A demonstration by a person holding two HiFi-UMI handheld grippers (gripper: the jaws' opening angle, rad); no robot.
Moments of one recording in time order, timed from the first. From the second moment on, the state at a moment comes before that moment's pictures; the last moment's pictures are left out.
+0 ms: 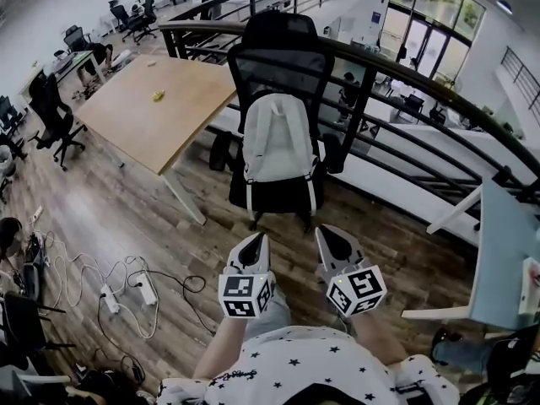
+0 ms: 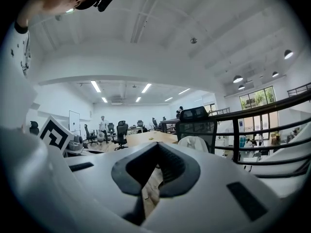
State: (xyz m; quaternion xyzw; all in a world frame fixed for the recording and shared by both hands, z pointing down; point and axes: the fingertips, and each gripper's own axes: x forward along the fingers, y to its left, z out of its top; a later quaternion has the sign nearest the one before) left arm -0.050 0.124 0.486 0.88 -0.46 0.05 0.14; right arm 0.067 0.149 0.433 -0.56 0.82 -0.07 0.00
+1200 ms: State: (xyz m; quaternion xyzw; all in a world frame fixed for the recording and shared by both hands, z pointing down) left arm -0.066 -0.167 0.484 0.90 -0.41 0.06 0.14; right arm 0.046 -0.130 0.431 -0.61 0.79 -0.05 -0.01
